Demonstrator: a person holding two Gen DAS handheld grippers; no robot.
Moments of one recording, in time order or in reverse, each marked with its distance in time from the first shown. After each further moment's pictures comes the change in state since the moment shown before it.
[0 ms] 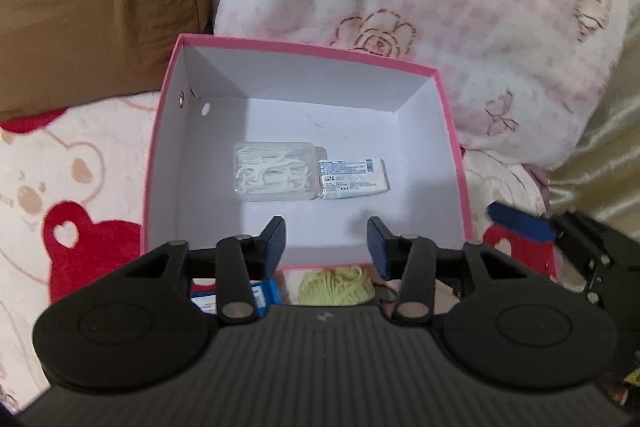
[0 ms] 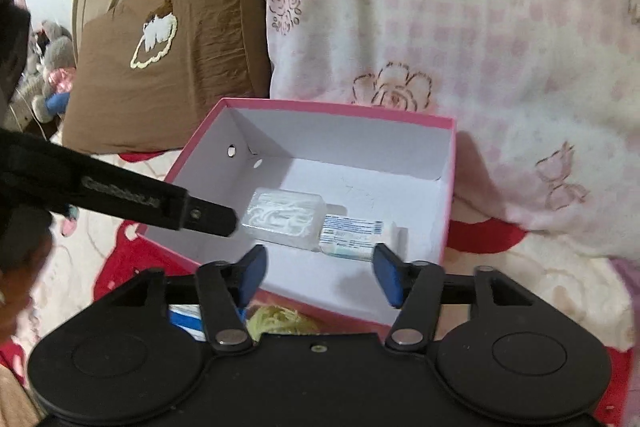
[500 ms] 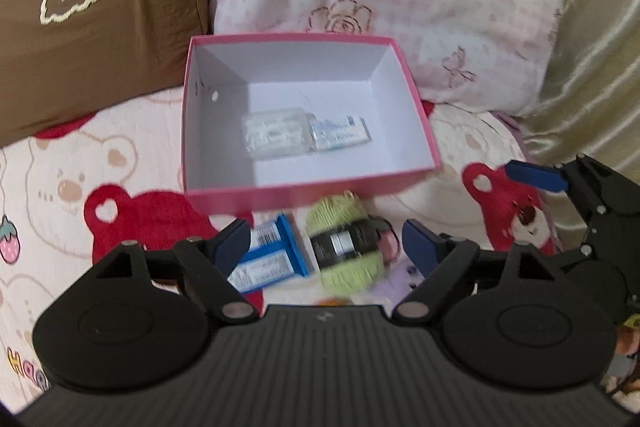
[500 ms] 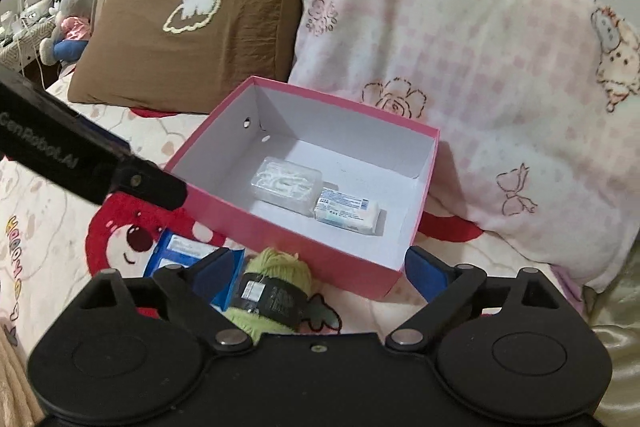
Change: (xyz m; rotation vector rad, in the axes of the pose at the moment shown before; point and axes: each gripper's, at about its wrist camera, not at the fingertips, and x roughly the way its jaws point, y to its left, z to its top) left arm -0.087 -0.005 -0.057 0.113 0.005 -0.007; right arm -0.072 0.042 -0.037 -0.168 -0.003 -0.097
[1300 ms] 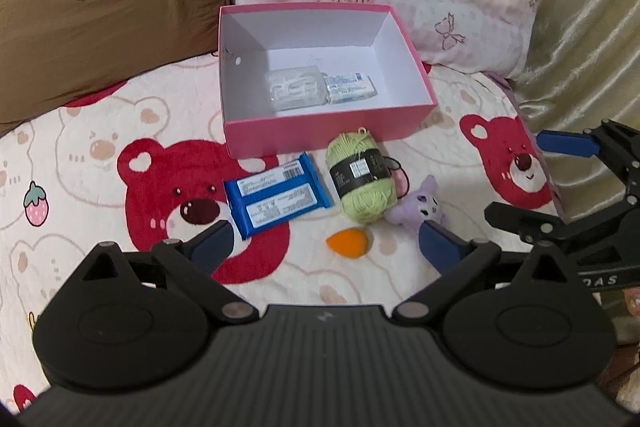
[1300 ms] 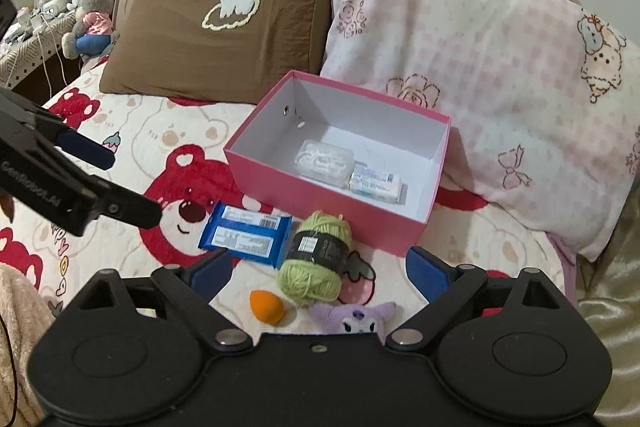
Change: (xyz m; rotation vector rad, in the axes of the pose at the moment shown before) left arm -0.054 0.021 -0.068 0.047 0.018 0.015; right arm -0.072 0.040 -0.021 0.005 0.036 0.023
